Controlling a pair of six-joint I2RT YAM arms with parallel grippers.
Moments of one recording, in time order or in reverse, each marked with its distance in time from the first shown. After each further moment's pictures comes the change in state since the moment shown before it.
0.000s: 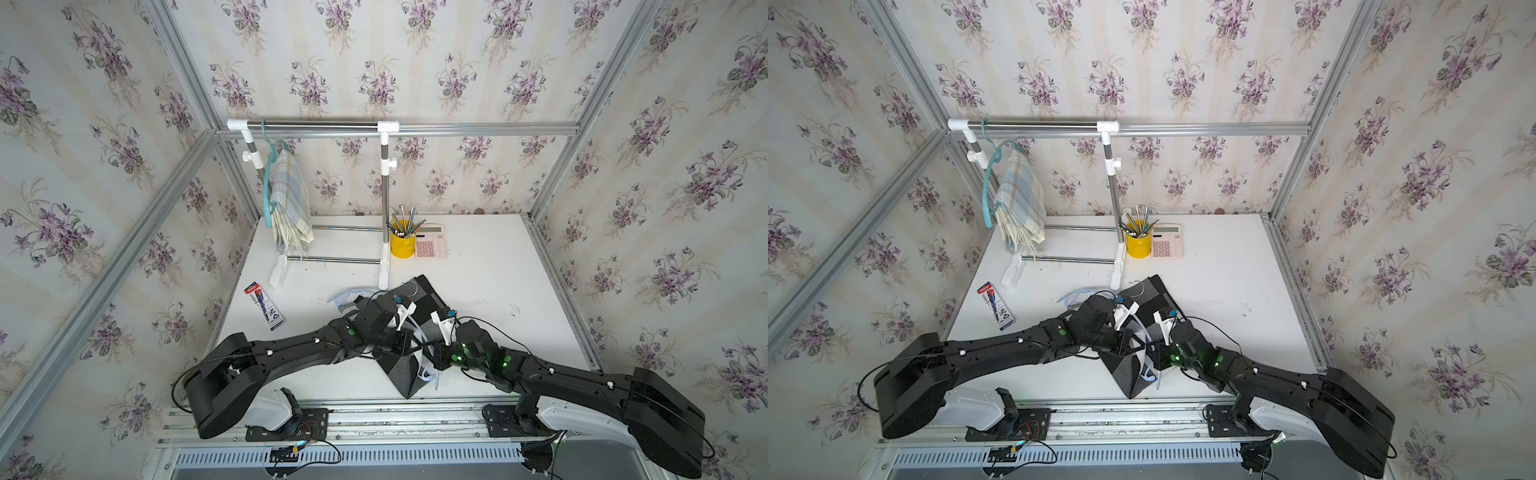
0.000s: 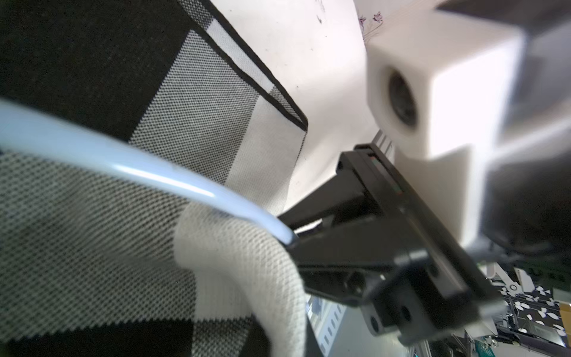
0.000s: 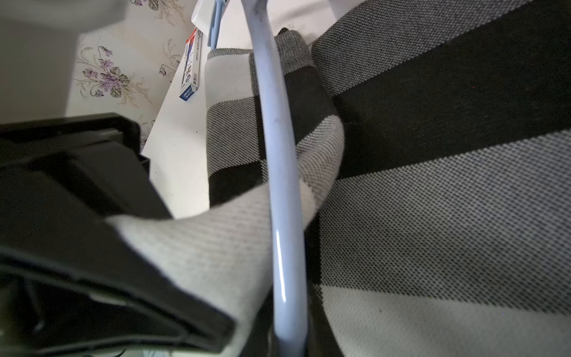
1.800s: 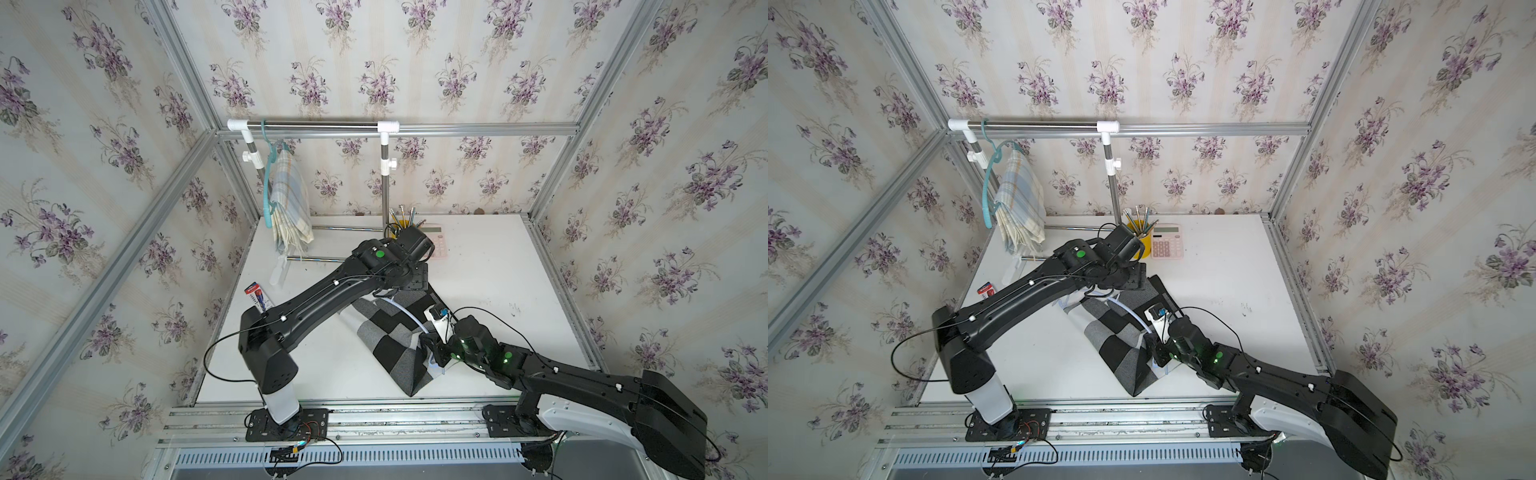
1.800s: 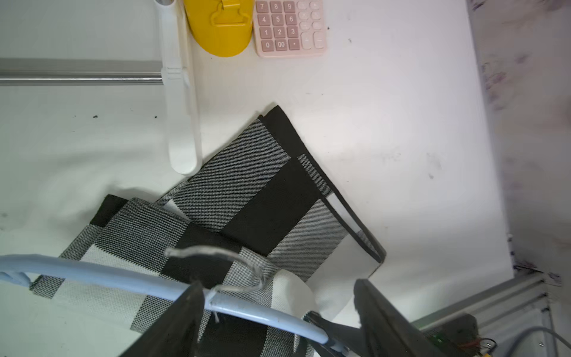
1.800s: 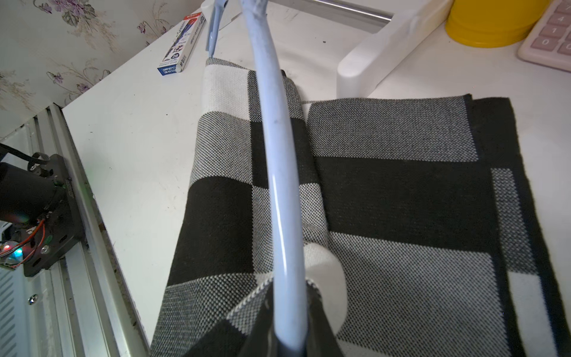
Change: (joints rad) left arm 0.049 0.353 1.097 -1.072 -0.602 0.014; right arm 0.013 -0.017 0.076 -0.062 0.152 -0.444
